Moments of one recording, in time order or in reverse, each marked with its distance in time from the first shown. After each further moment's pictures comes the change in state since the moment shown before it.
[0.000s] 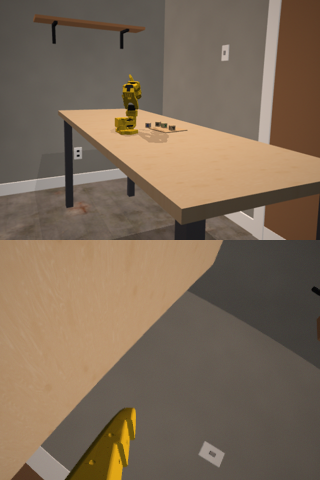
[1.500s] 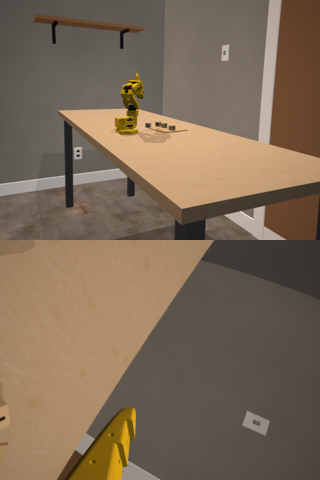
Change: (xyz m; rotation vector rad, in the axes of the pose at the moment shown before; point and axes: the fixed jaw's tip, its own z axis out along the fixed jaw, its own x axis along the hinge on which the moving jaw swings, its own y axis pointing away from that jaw) arm 0.020 0.012 -0.011 -0.057 0.083 0.241
